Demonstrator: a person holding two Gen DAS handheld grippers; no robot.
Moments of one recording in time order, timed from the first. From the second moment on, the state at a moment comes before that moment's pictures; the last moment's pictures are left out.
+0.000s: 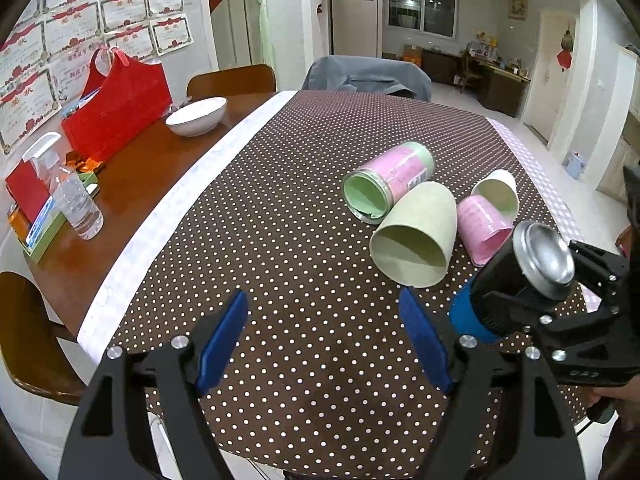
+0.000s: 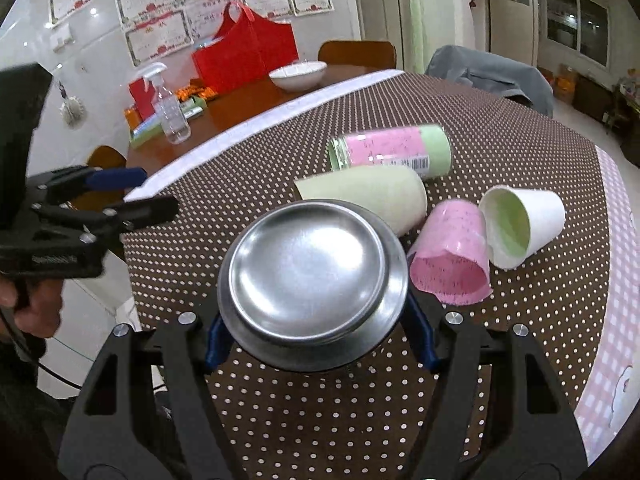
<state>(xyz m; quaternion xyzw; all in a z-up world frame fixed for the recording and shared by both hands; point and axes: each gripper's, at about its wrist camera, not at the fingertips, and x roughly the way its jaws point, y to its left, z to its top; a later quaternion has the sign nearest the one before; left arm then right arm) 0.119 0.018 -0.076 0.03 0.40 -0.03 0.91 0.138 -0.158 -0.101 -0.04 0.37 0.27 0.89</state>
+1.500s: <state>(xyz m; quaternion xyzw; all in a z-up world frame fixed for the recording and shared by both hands) 0.043 0.001 -0.010 0.03 0.26 -0.01 0.96 0.038 -0.205 0.002 0.10 0.23 0.08 0.96</state>
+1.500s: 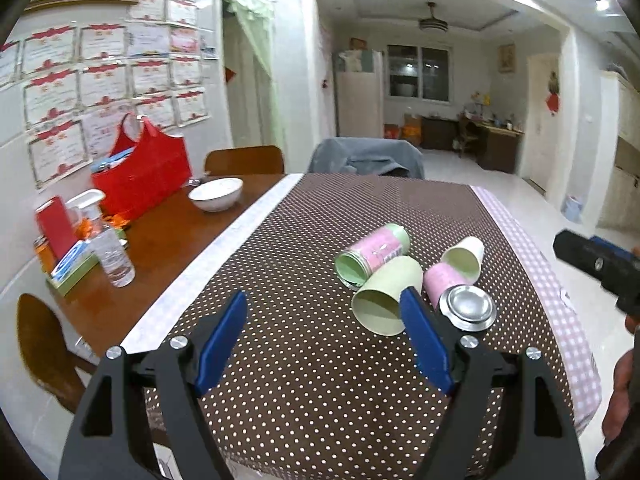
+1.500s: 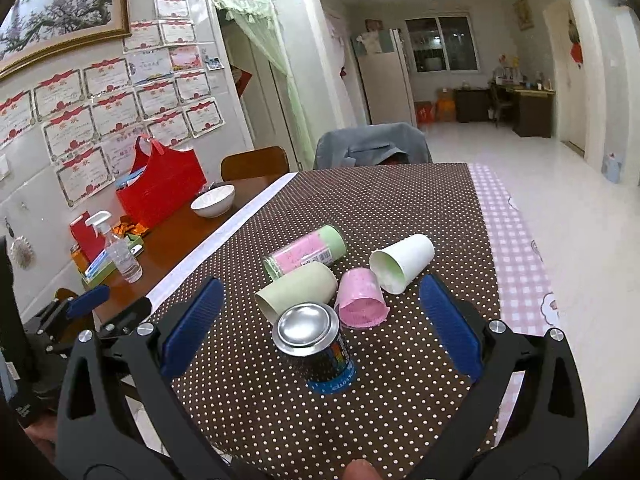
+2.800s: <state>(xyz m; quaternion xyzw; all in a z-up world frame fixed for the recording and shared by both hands) 0.025 0.001 0.004 0.03 0.24 -0.03 0.97 0.011 -0.191 0.011 0.08 0.21 0.02 0.97</state>
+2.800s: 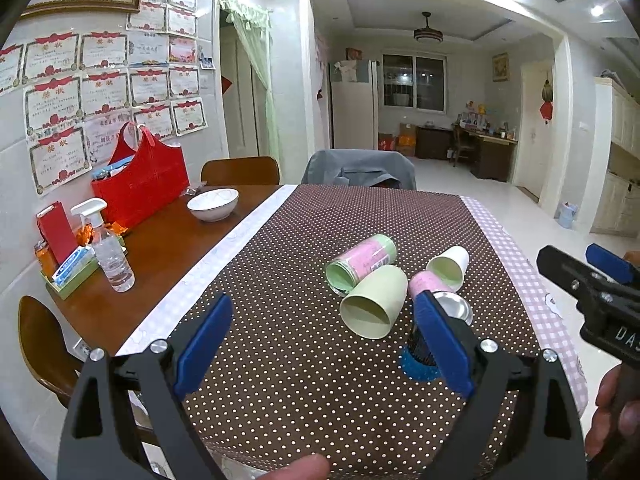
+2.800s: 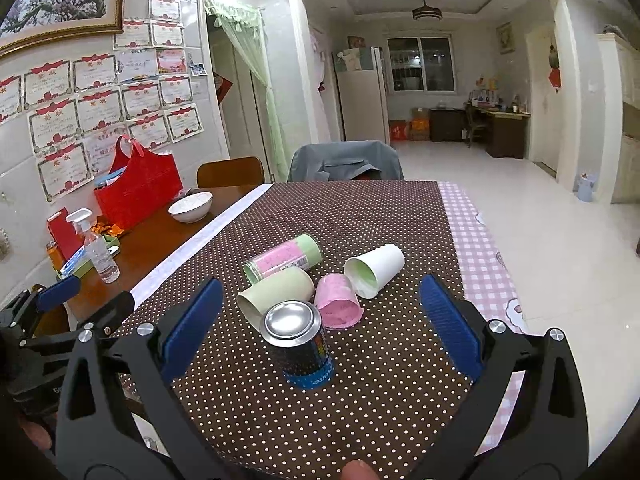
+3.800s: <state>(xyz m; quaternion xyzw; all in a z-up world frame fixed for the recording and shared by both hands) 0.026 0.001 0.012 0.05 0.23 -0.01 0.97 0.018 -0.194 0.010 0.08 0.21 0.01 0.97</state>
